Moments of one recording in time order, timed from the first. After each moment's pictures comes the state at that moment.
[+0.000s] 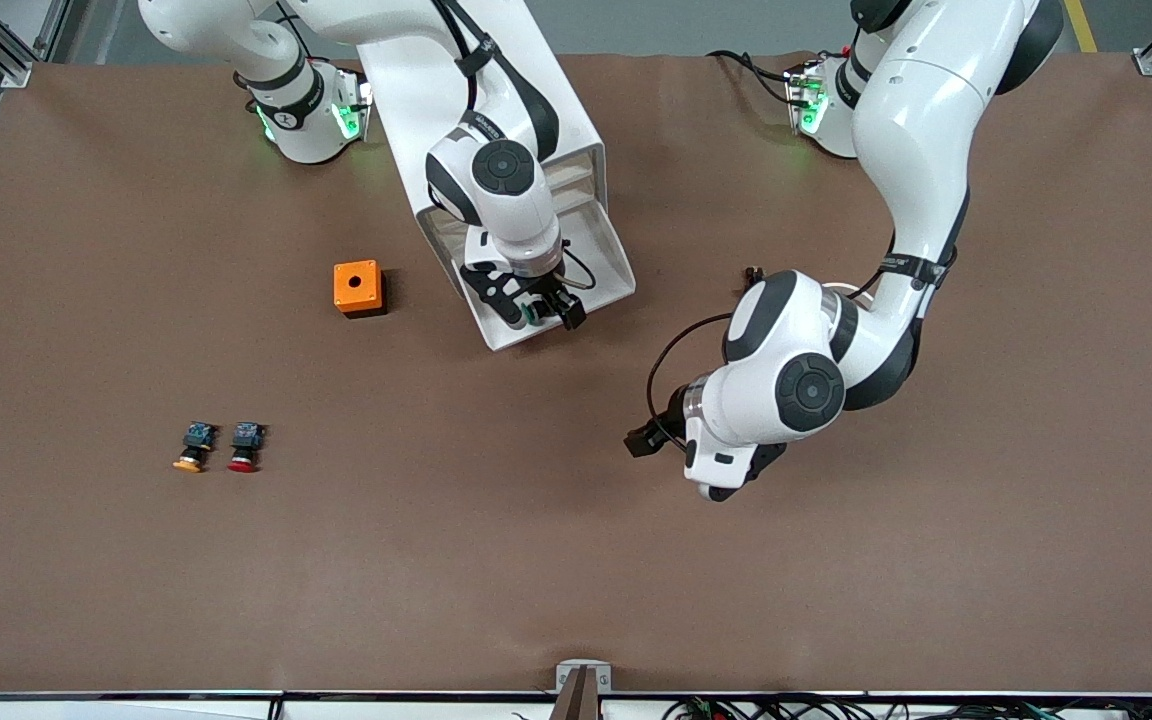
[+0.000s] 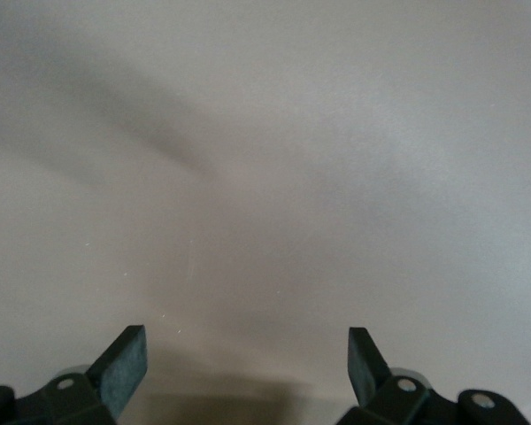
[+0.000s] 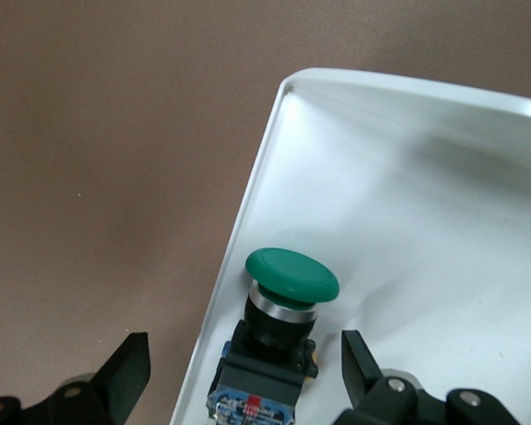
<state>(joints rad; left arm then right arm) -0.35 0.79 -0.23 -1.20 -0.19 1.98 -1.03 0.88 0.43 -0.05 -1.93 0.09 2.47 1.59</state>
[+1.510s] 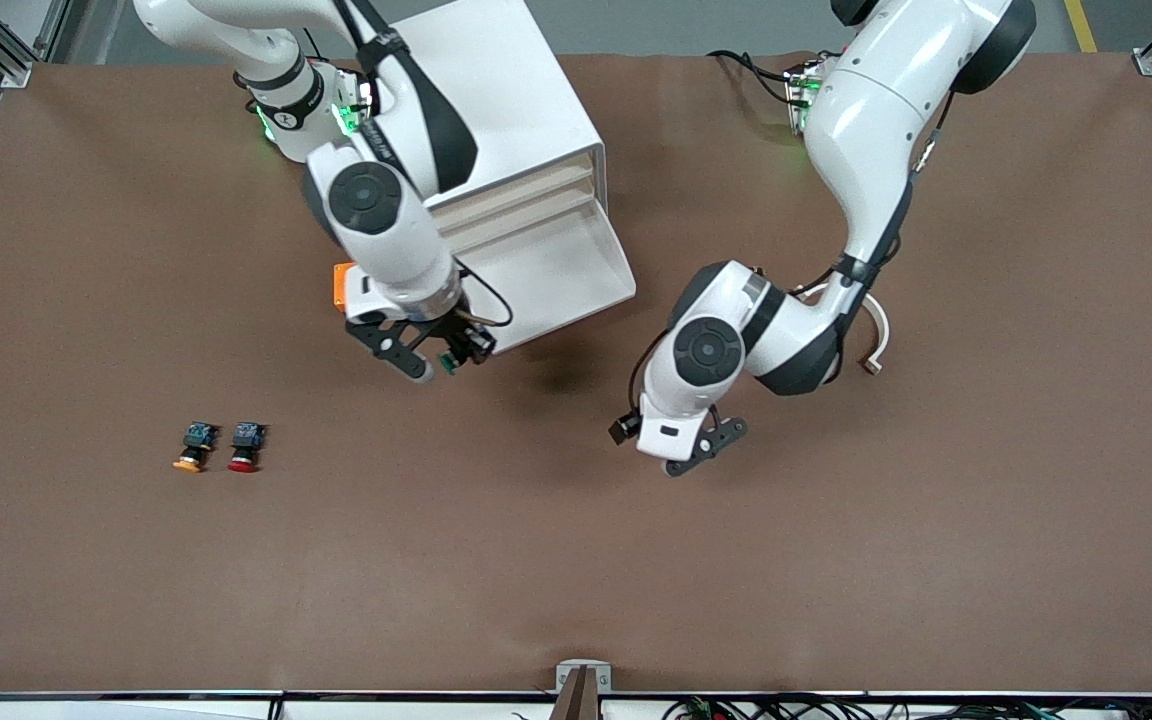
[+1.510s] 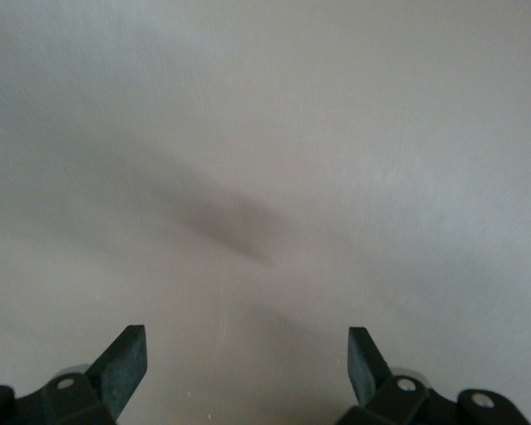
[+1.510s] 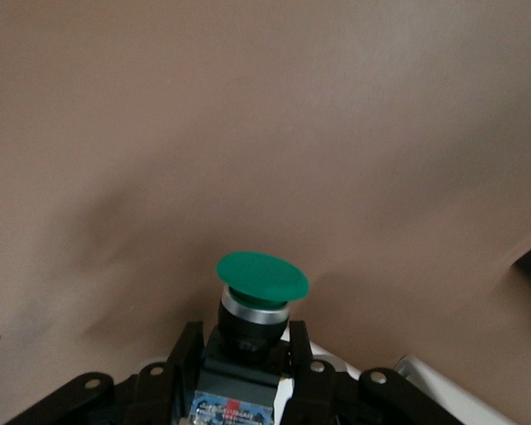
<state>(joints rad) -0.45 0.80 -0.22 -1.35 0.07 2.12 -1.18 0.62 0.29 -0.08 -1.81 0.09 2.18 1.06</state>
